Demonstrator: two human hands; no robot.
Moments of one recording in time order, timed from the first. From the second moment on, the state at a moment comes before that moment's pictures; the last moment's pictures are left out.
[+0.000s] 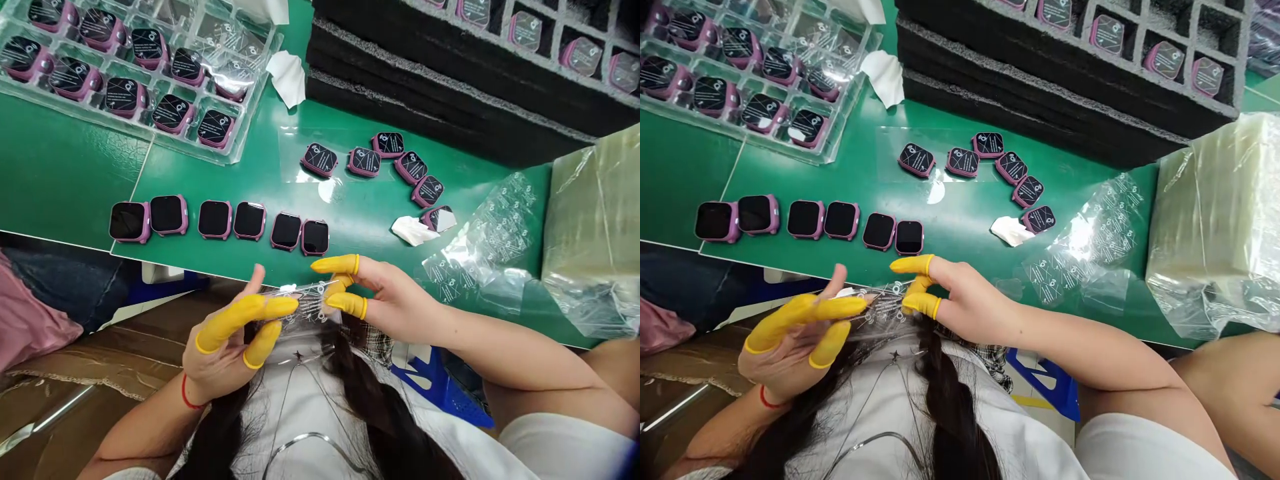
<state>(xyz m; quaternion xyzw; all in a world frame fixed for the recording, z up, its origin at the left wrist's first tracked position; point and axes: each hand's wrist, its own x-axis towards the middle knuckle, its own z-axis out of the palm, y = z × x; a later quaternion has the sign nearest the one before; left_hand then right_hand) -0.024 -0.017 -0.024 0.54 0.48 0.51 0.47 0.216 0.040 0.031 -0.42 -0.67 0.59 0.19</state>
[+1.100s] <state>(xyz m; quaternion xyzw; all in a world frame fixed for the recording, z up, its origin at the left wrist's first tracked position) -0.023 0.042 -0.002 0.53 0.30 0.20 0.77 0.217 0.121 0.007 -0.48 -0.73 0.44 0.21</state>
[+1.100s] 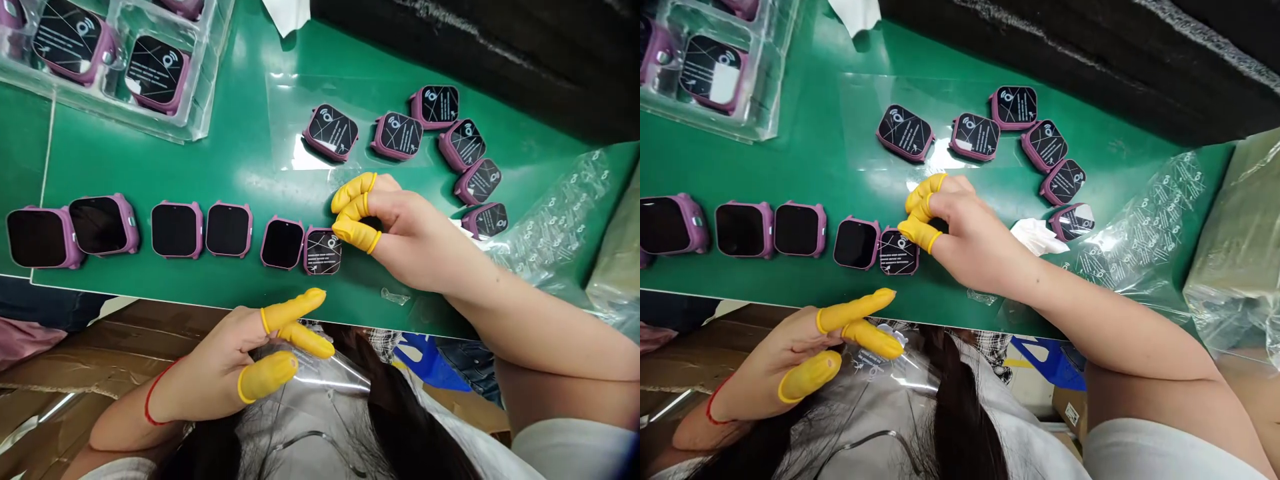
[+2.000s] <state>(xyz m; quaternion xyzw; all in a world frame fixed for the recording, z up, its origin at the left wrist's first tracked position) -0.019 0.050 -0.003 0.56 0.32 0.18 0.74 0.216 0.121 0.010 -0.49 -0.75 0.42 0.18</state>
